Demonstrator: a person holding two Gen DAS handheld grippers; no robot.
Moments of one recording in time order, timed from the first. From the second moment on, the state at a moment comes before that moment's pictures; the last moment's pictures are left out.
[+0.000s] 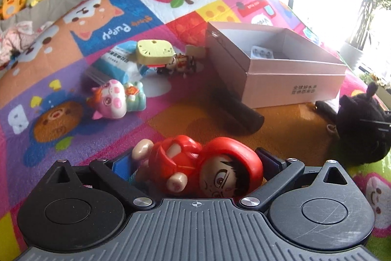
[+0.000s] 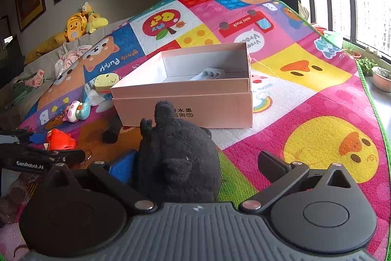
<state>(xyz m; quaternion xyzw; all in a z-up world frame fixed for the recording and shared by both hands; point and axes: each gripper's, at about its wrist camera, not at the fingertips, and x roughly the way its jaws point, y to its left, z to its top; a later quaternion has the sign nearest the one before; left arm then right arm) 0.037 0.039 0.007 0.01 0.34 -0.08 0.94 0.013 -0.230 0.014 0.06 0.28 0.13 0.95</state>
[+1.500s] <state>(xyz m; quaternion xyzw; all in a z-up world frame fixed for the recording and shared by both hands) -0.028 0.011 0.007 0.05 0.33 -0.11 0.93 0.030 -0.182 0.015 0.09 0.36 0.25 0.89</state>
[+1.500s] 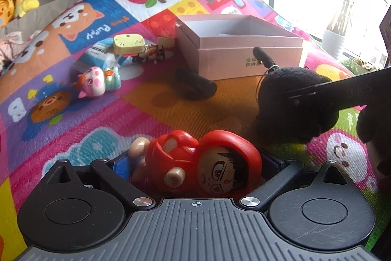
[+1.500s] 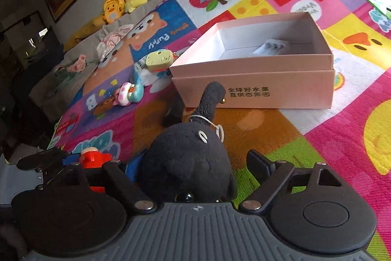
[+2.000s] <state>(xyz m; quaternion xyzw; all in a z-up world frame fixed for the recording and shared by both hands) -0.038 -0.009 0.048 0.07 0.28 -0.11 0.95 -0.026 -0.236 0.086 0.02 0.25 0.20 0.95</state>
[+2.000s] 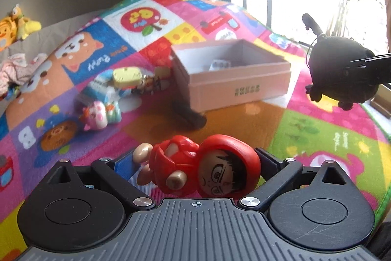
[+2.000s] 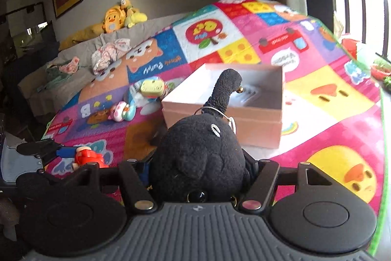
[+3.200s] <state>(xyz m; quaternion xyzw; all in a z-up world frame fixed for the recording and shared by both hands) 0.009 0.018 0.034 0.02 0.29 -0.09 0.95 0.153 -0.209 0.100 0.06 0.32 0.19 0.93</state>
